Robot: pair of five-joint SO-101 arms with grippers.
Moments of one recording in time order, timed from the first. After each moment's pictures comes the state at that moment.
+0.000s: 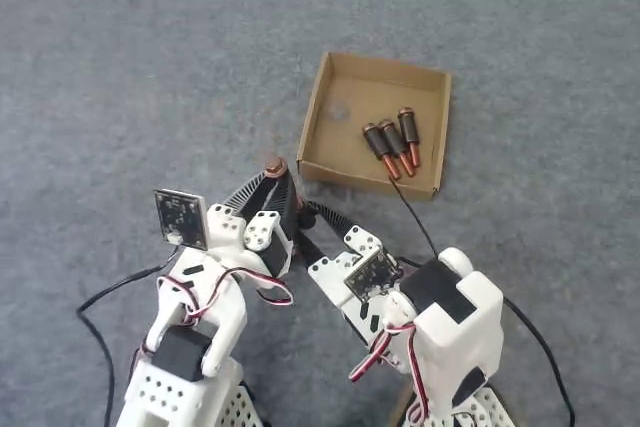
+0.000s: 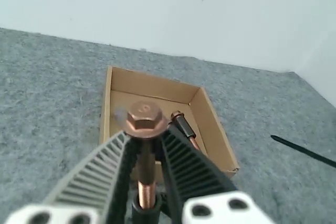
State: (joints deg) left arm 17.0 -99.1 93.5 31.8 24.7; right arm -43.3 18.9 88.1 -95.0 9.0
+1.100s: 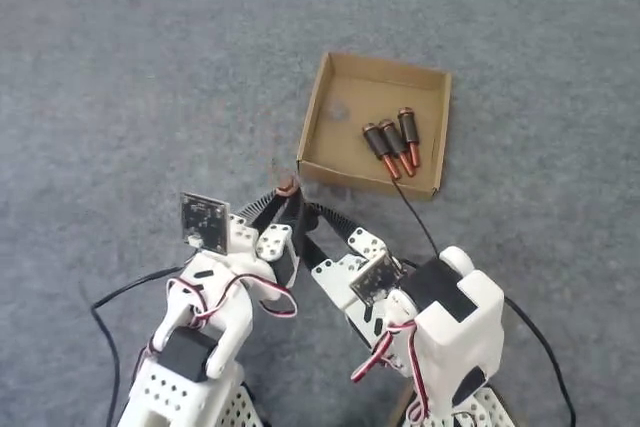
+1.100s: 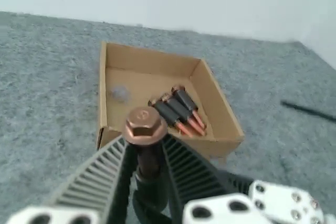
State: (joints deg) left arm 19.2 -100.4 97.1 36.8 20.5; right arm -42.5 18.9 90.1 -98.2 9.0
